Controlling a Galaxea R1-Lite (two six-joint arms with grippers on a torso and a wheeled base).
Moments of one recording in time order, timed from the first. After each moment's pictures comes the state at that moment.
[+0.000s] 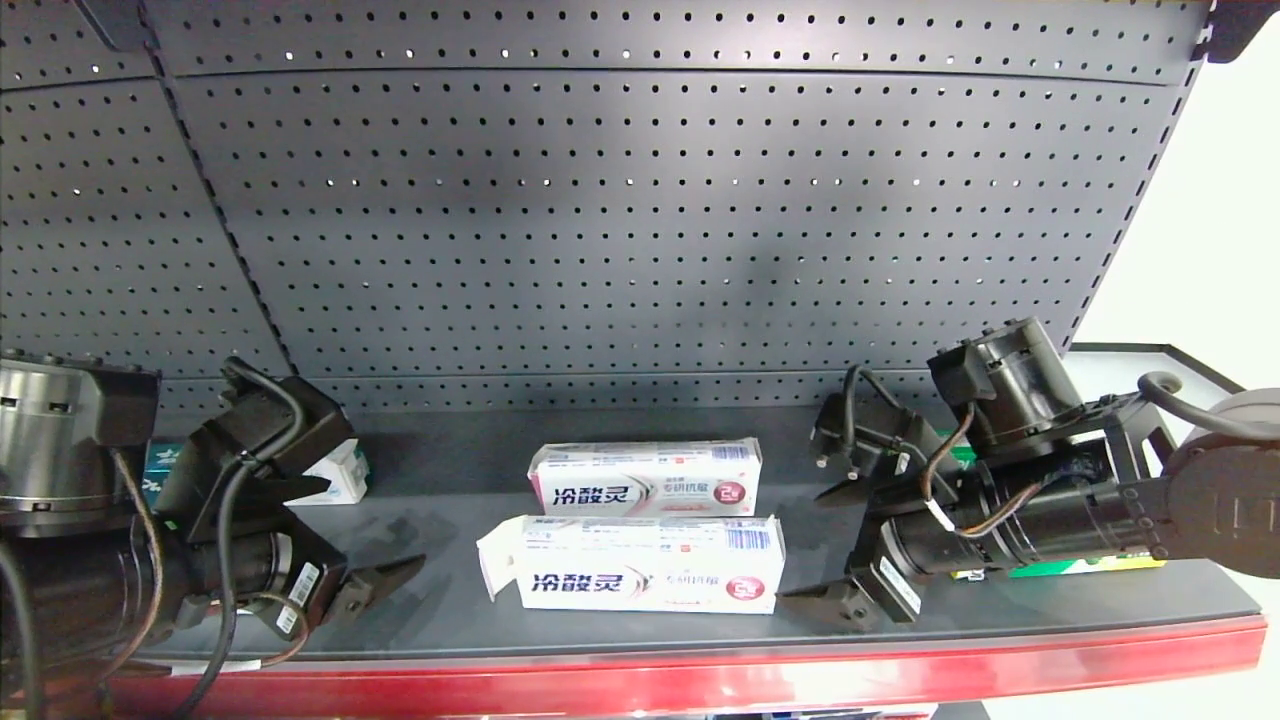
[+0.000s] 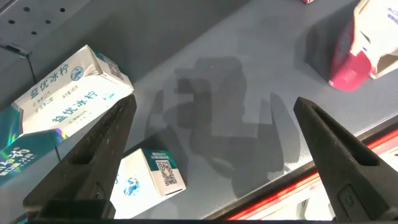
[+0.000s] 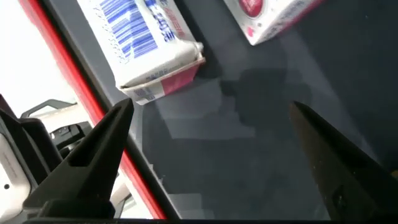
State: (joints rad) left arm -0.24 1.36 -0.66 -0.08 -0.02 0.33; right arm 0.60 1.69 -1.03 0.08 0.22 -0.41
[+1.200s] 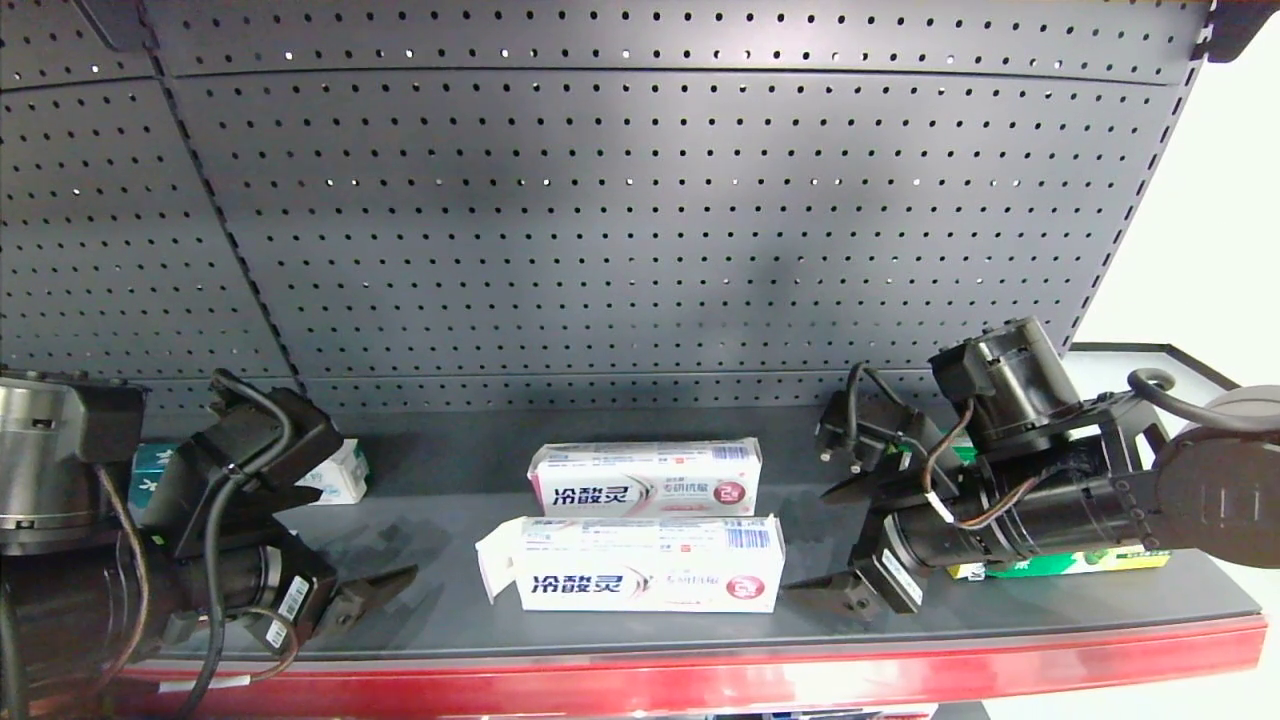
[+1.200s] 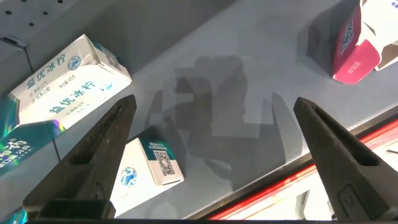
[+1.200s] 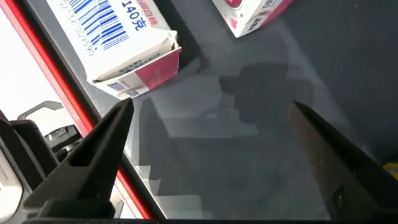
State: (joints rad) left arm -0.24 1.34 -0.63 -0.08 -0.02 0.33; right arm 0.57 1.70 -1.03 0.08 0.22 -0.42
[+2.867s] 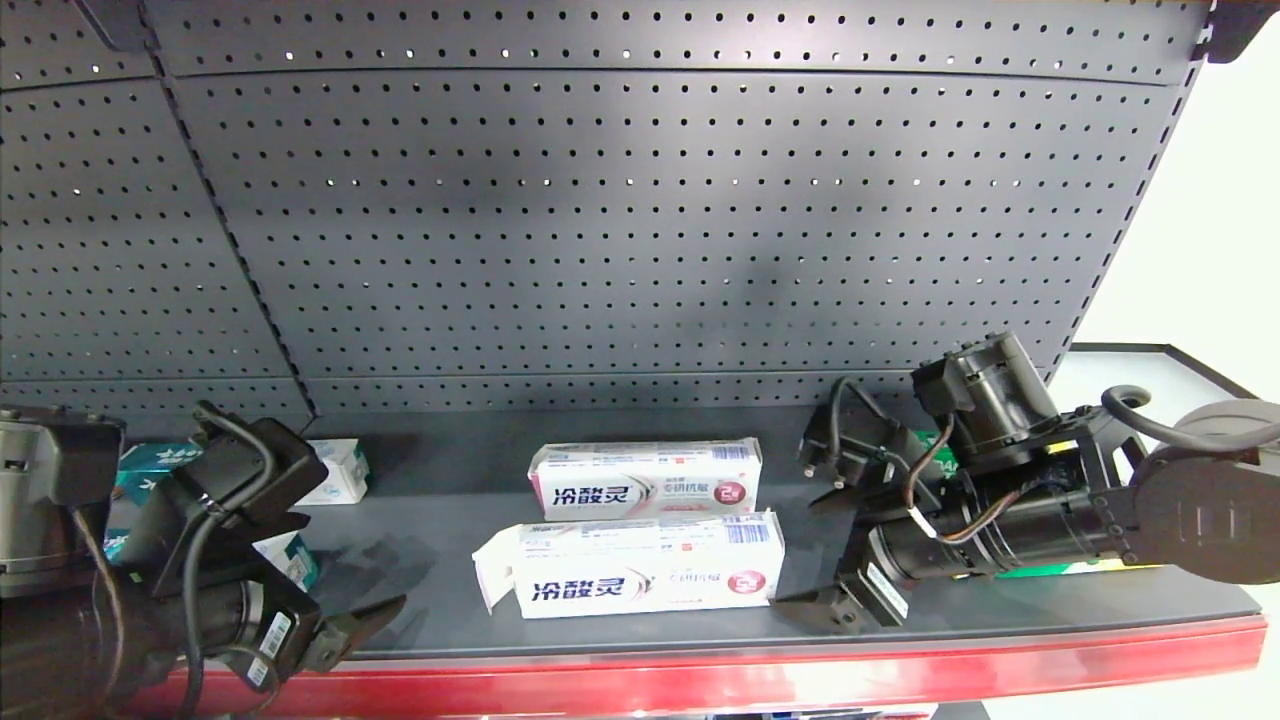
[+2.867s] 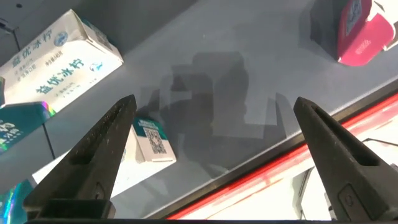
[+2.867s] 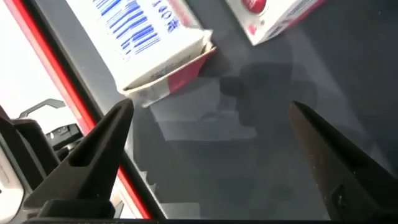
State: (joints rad) left arm -0.24 1.29 -0.57 -0.08 -0.02 0.32; right arm 0.60 1.71 -1.01 0.05 0.22 -0.41
